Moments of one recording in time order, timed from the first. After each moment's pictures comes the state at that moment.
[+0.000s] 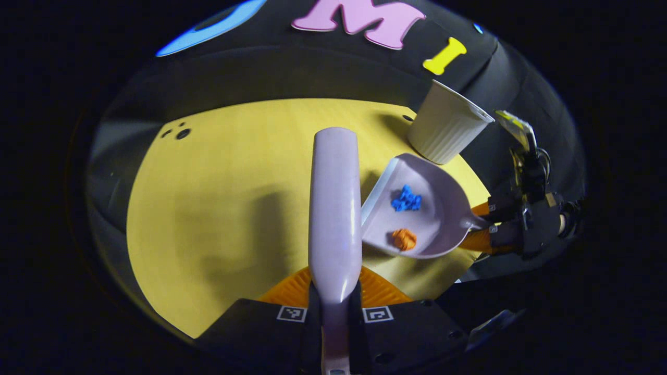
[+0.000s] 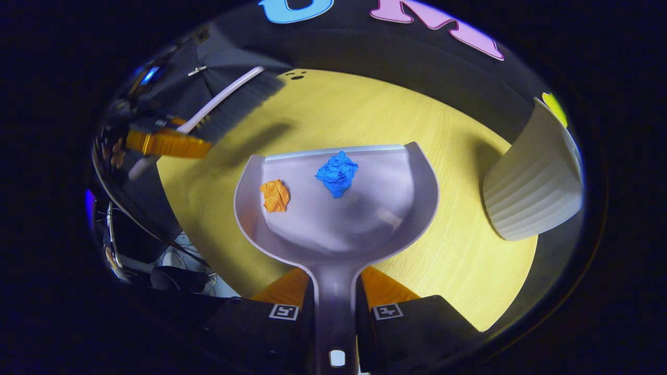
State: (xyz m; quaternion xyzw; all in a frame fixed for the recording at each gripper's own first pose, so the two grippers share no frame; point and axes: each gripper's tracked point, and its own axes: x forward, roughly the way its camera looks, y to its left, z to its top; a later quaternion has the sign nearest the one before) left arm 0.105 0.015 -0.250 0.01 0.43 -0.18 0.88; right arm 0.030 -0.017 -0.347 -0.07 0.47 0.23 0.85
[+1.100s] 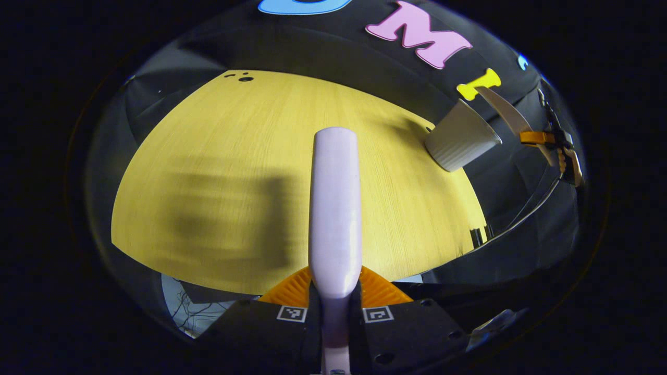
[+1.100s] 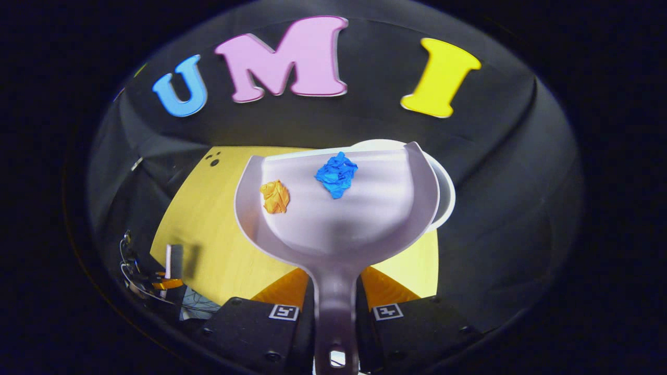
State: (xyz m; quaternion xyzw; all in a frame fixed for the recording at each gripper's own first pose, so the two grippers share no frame) left arm 0.014 0.042 -0.298 -0.12 0.45 -0.12 0.88; right arm 0.031 -0.019 -0.361 0.05 0.43 0.03 0.90
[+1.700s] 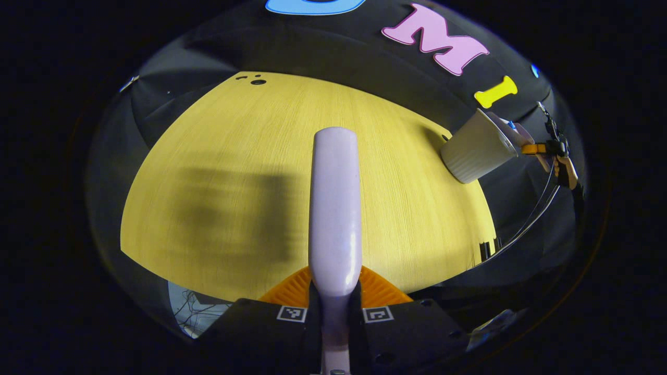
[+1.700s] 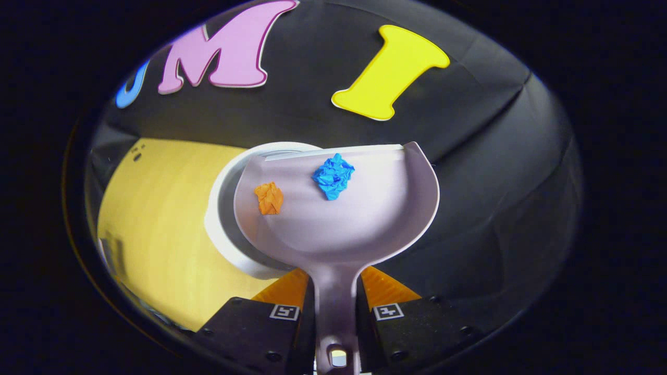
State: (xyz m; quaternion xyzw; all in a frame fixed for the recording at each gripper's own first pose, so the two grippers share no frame) left arm 0.041 0.050 -0.290 -0.12 0.46 -0.09 0.88; right arm 0.033 -0.011 -0.360 -0.11 0.43 -0.11 0.89
